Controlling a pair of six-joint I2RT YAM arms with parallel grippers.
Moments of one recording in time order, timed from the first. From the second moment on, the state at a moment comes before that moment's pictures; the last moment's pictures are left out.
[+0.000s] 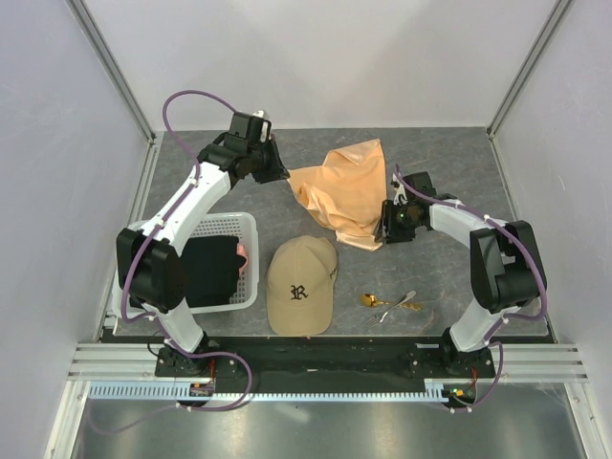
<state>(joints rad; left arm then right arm) -0.39 1.73 1.61 -0.63 0.13 -0.58 0.21 1.70 1.01 -0.41 -0.29 0.29</state>
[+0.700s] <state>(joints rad) -0.36 1.73 1.63 -0.63 0.15 -0.63 0.21 1.72 0.97 -0.34 -0.41 0.29</state>
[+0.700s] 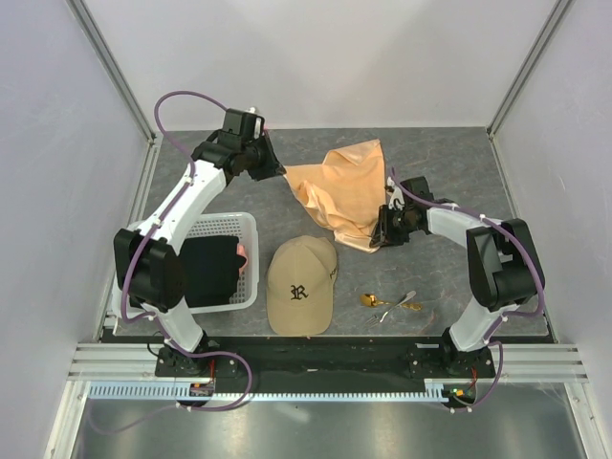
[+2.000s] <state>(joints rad) -0.49 1.17 1.60 0.09 0.32 -0.73 0.22 0.88 1.81 -0.65 0.51 0.08</state>
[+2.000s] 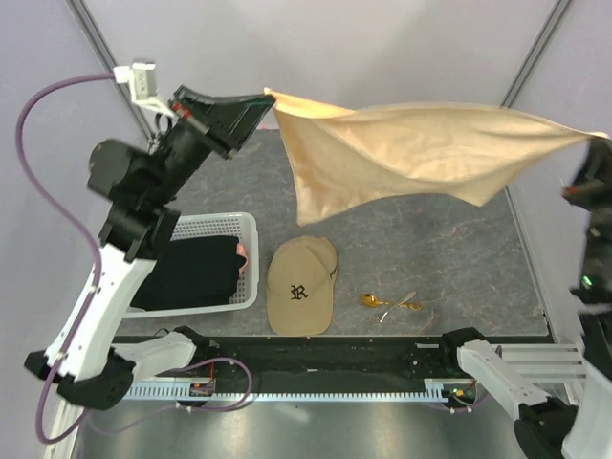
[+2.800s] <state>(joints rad) -0.54 1.99 1.62 0.46 0.26 -0.73 0.10 1.28 1.26 -0.02 0.78 -0.19</state>
